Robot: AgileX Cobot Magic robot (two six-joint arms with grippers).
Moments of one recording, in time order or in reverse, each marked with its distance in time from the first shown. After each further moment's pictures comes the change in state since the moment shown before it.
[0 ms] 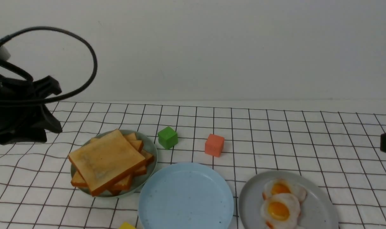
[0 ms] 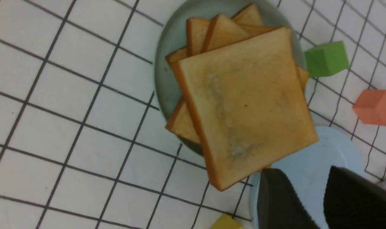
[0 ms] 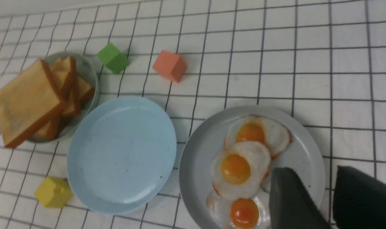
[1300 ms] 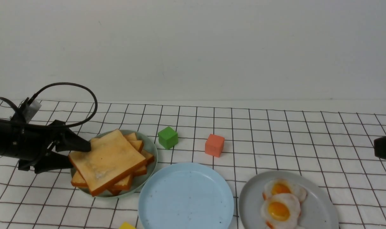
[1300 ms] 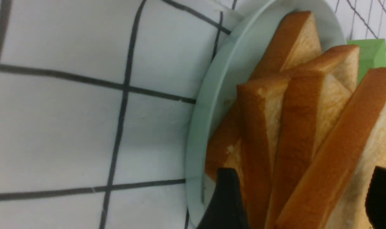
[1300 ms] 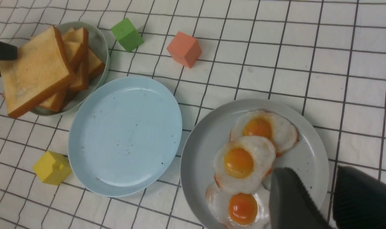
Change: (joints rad) right arm 0.007 0.000 0.001 0.029 0.002 -0.086; left arm 0.236 0.570 -0.008 -0.678 0.006 0.980
